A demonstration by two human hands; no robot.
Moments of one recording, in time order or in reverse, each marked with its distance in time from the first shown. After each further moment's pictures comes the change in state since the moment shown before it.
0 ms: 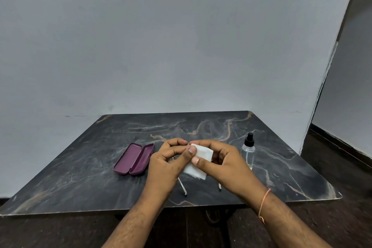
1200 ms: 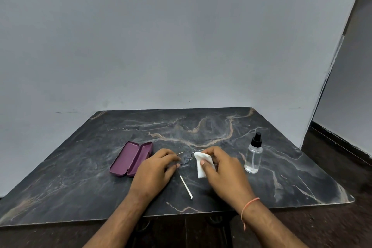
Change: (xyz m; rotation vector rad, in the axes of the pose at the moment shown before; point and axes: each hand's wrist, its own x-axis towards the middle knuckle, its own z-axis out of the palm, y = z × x) left_hand 0.050 -0.087 -0.073 1.043 -0.235 0.386; right_hand 0.023 0.071 0.007 -0.721 0.318 0.102
